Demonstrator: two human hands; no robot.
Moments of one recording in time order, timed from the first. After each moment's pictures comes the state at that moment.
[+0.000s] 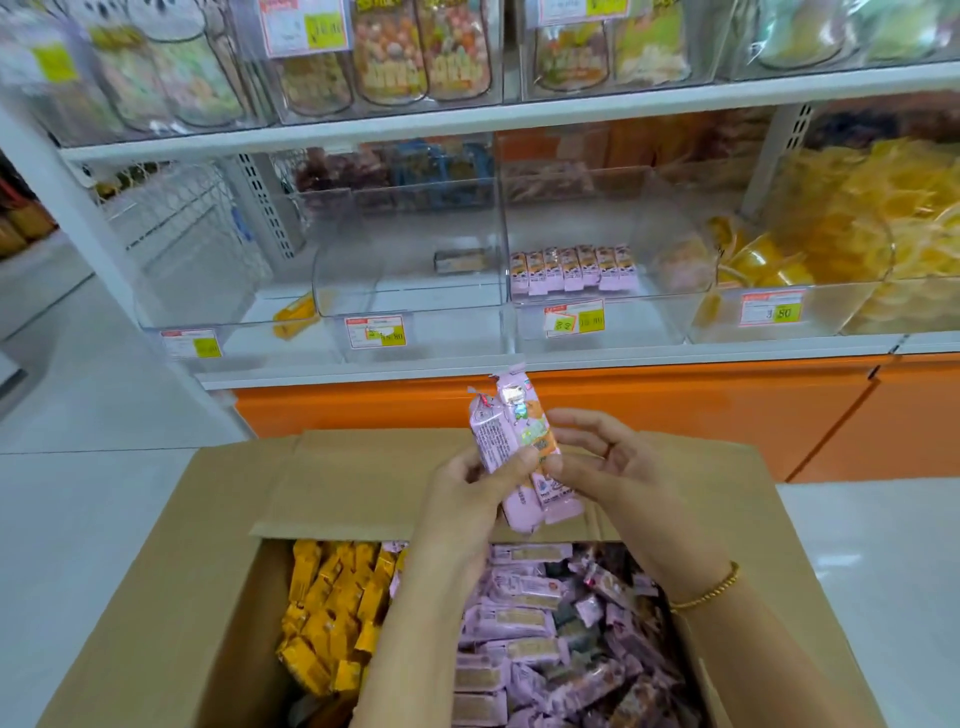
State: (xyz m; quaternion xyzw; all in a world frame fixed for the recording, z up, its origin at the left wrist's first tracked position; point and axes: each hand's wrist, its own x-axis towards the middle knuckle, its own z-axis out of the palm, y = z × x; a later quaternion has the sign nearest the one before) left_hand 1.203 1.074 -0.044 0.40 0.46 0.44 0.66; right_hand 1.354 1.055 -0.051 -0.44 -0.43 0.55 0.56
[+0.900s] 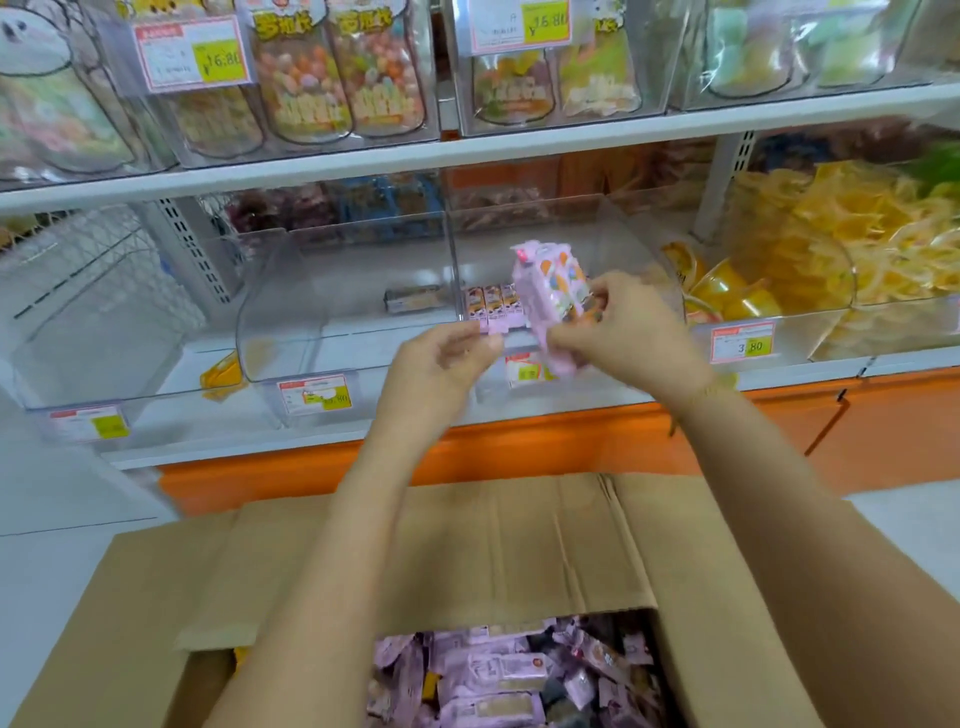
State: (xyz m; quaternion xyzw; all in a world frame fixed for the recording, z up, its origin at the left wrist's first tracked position) left_hand 1.241 1.220 0.008 0.66 0.48 0.40 0.41; right_hand 1.412 1.182 0.046 -0.72 -0.57 0.15 0.35
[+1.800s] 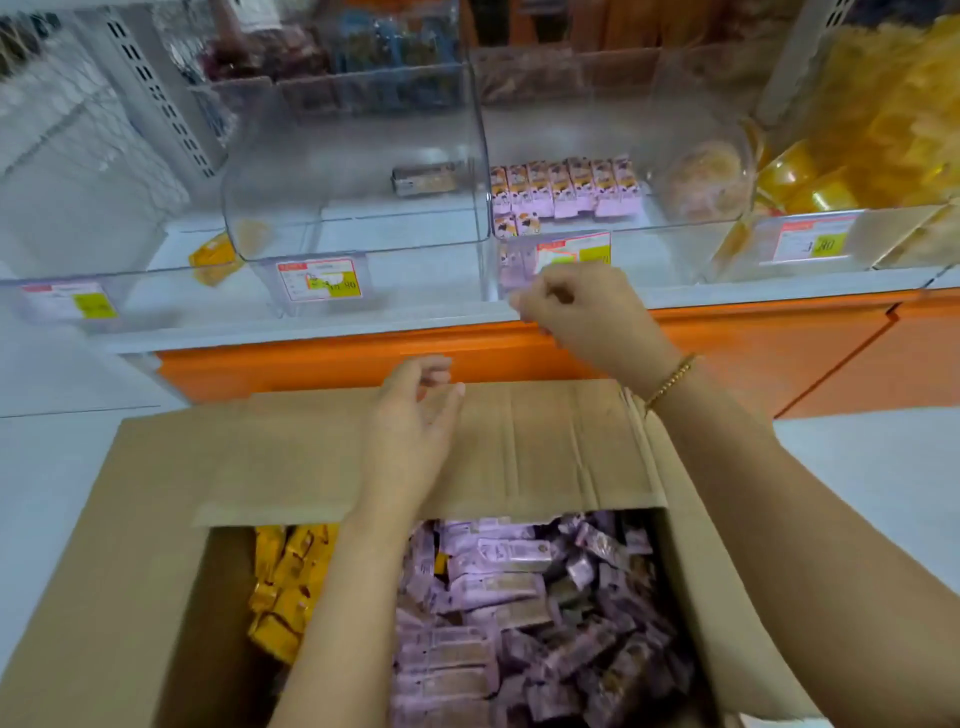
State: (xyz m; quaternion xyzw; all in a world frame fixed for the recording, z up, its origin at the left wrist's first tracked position) left_hand 1.179 1.177 -0.119 0.69 0.52 0.43 0.26; right_hand 1.373 1.195 -0.038 -0.64 -0.66 0.21 0.34
